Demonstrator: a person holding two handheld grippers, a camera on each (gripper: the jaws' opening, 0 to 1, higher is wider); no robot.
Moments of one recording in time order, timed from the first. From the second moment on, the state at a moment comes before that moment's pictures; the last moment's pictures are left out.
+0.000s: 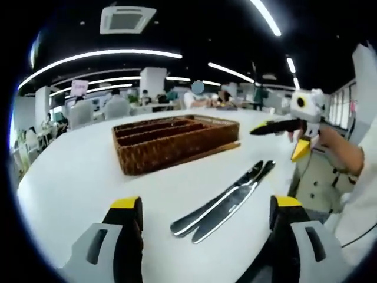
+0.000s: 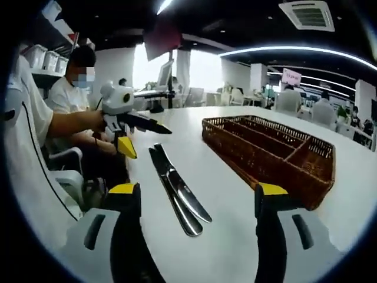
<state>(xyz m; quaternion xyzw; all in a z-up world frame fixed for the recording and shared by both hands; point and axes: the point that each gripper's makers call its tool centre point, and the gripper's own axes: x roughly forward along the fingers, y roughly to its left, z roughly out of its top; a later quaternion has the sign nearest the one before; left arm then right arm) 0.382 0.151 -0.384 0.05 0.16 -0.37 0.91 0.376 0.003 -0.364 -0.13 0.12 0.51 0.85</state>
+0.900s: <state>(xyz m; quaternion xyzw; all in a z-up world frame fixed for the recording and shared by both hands) 0.382 0.130 -0.379 0.07 0.16 -0.42 0.89 0.389 0.019 -0.391 -0.16 0.17 0.53 0.82</state>
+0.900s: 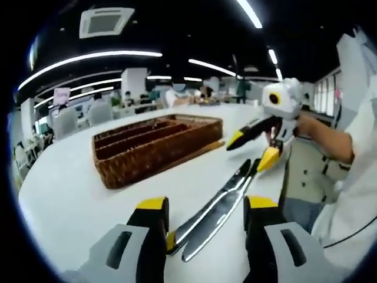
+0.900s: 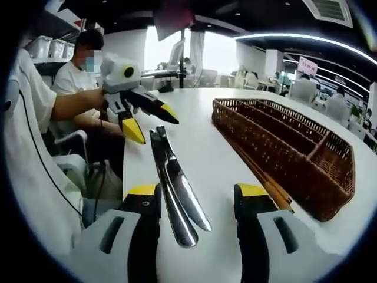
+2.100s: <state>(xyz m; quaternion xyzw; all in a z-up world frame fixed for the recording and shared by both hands) 0.416 0.125 -0.396 0.16 0.21 -0.43 0.86 0.404 0.019 -0.400 -0.21 0.20 0.54 0.79</state>
